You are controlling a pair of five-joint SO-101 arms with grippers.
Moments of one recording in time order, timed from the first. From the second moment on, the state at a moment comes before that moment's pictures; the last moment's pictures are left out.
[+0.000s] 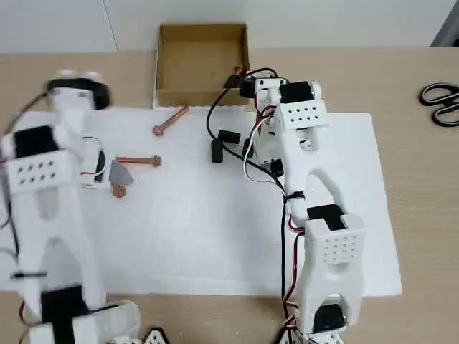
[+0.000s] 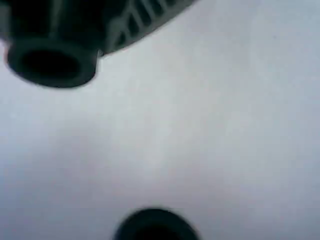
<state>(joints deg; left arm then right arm) -16.4 -6.7 3.5 93.6 -20.1 -12.7 32.8 -33.6 96.9 3.9</state>
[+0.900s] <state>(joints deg) -7.4 24.1 -2.3 59.3 -64.4 -11.4 32.8 -33.6 96.9 8.8</state>
